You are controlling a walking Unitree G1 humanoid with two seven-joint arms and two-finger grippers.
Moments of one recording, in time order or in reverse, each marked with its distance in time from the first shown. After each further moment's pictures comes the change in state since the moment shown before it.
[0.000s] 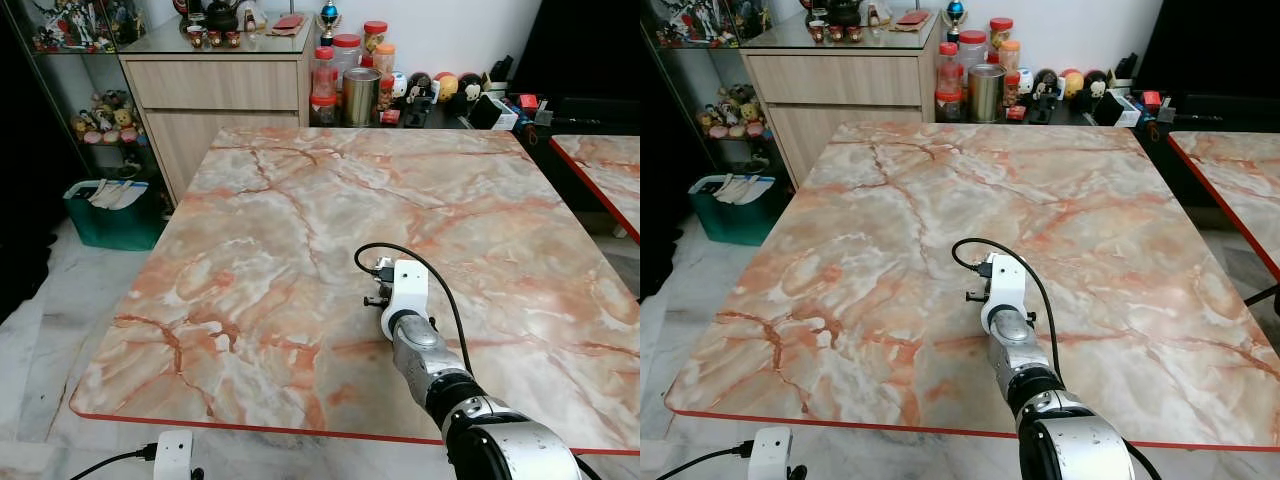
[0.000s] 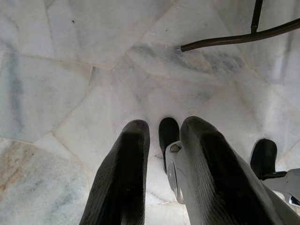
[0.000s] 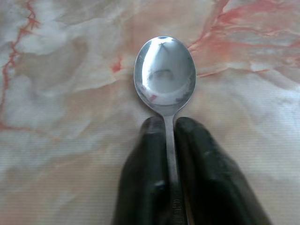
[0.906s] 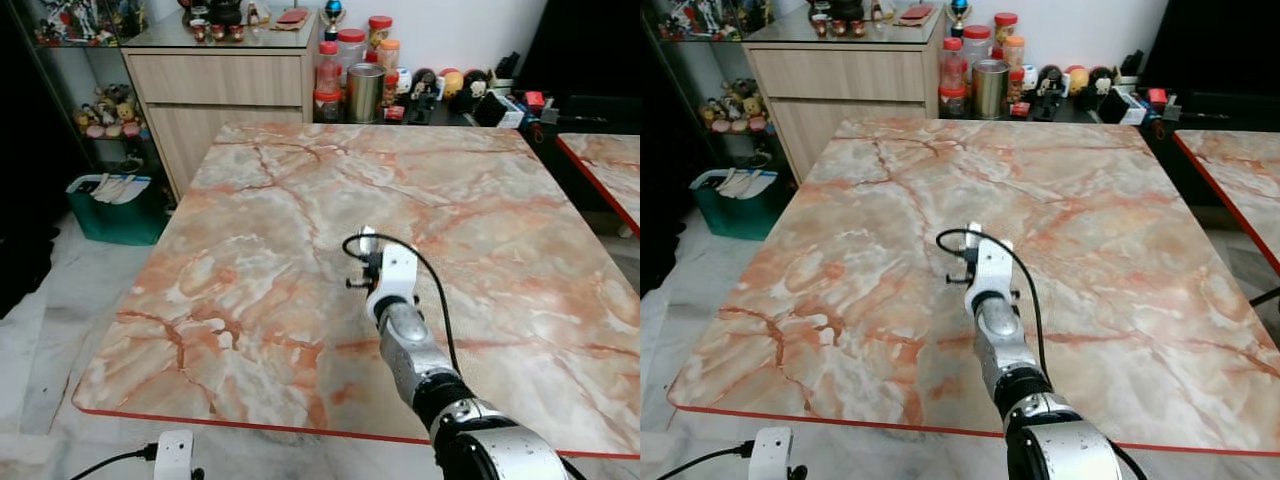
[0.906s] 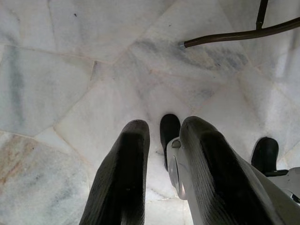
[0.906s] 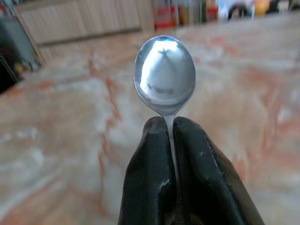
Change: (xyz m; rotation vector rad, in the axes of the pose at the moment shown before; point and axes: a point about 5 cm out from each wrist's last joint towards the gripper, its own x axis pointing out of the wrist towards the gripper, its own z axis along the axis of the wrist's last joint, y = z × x) left arm 0.000 -0.001 0.000 0.004 0.000 0.002; right arm -0.008 0.023 0.047 0.003 -0.360 0.123
